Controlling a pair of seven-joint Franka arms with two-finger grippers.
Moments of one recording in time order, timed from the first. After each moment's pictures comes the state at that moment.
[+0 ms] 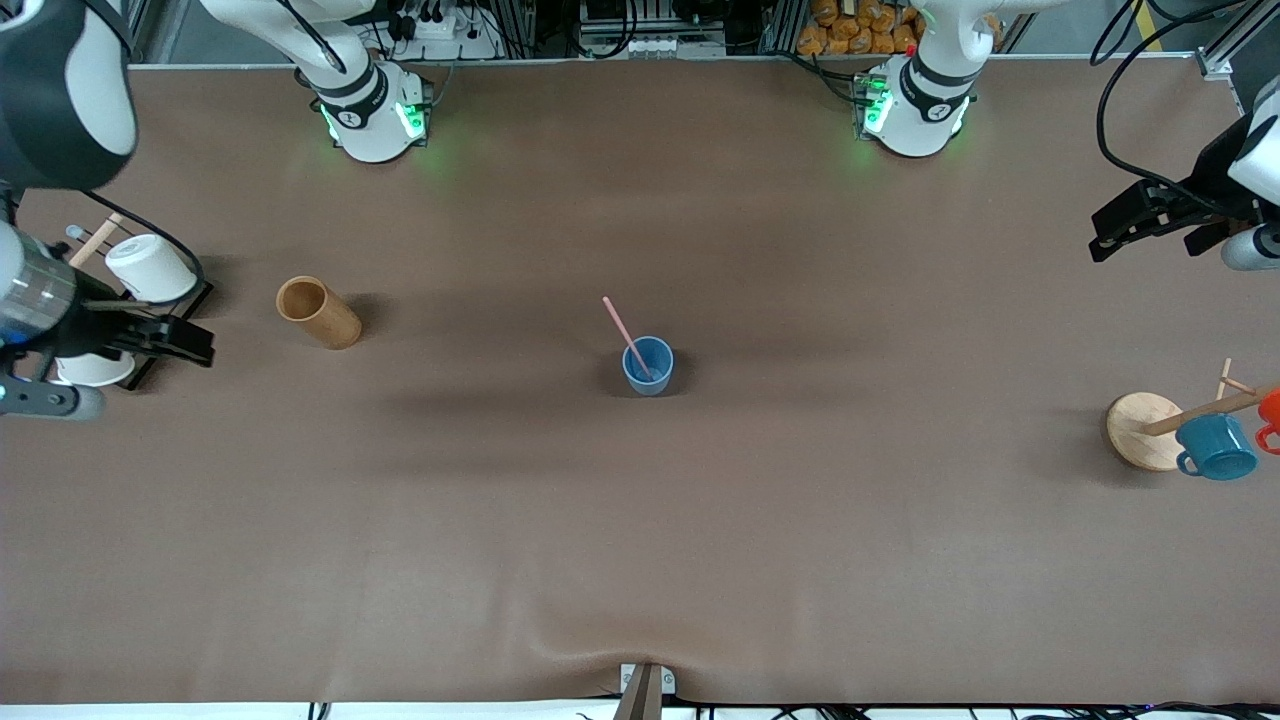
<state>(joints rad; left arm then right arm) 0.02 0.00 -0.10 -1.50 0.01 1.51 -0.14 0.10 0.29 -0.05 -1.24 -0.05 1.47 0.09</state>
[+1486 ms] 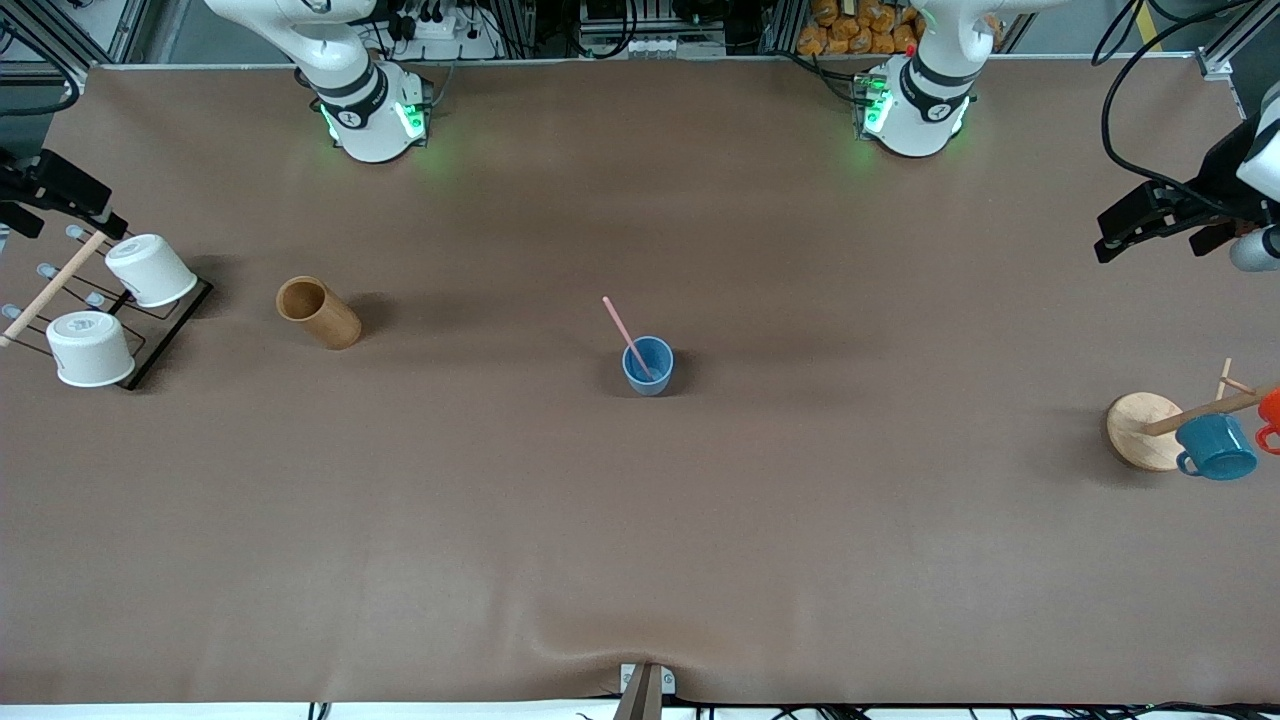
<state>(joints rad) 0.02 0.00 -0.09 -1.50 0.01 1.51 -0.14 0.00 -0.13 -0.09 -1.65 0.07 1.57 0.00</state>
